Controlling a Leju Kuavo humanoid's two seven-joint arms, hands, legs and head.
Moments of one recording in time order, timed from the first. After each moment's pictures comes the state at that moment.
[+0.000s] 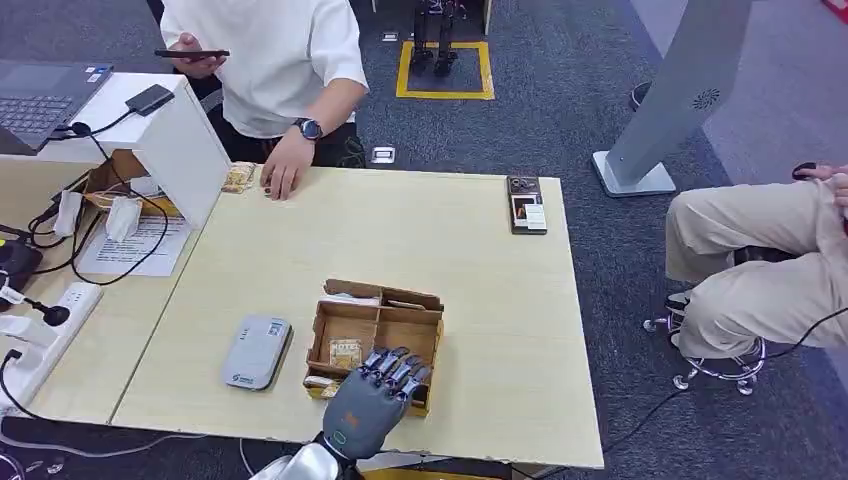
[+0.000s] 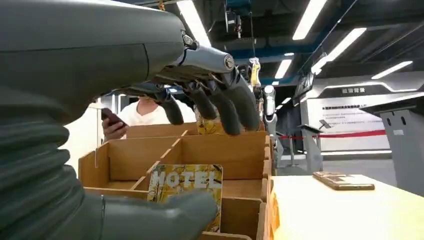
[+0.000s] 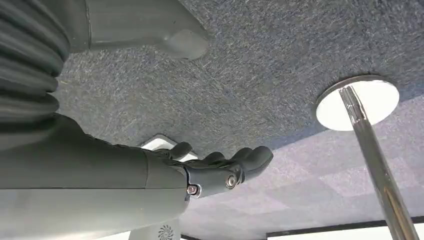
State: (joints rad) left arm -0.16 0.05 -0.95 -1.23 -1.55 0.63 0.20; right arm -0.11 0.29 -1.56 -0.72 1.00 -0.69 -0.45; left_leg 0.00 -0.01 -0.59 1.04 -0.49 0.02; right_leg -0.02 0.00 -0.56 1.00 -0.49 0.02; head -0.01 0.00
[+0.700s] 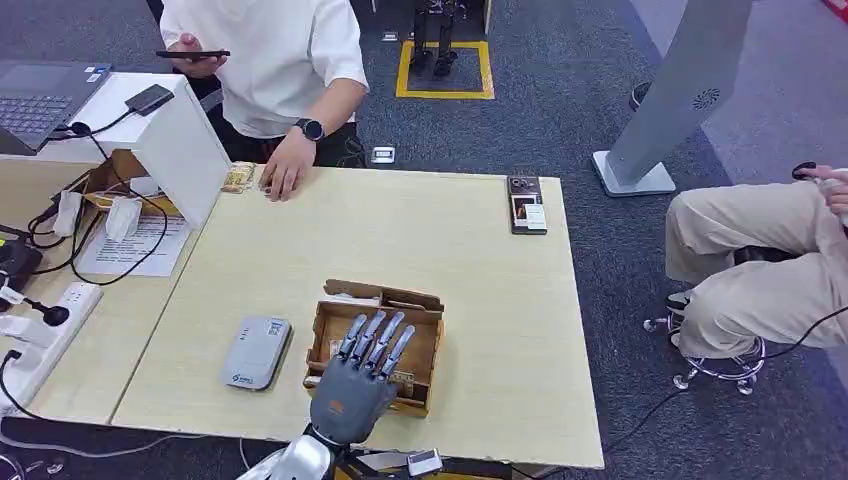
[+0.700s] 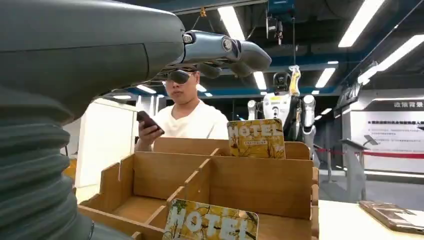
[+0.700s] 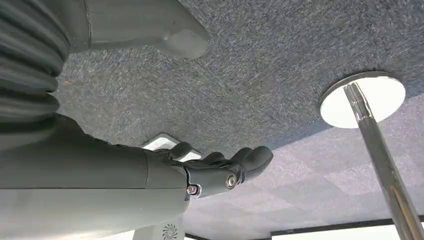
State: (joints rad) left arm -0.19 0.06 -0.96 -1.23 -1.55 0.69 0.37; right arm -0.11 0.29 -1.56 -0.74 1.00 -0.69 -0.43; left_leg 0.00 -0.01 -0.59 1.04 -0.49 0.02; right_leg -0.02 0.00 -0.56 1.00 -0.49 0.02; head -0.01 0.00
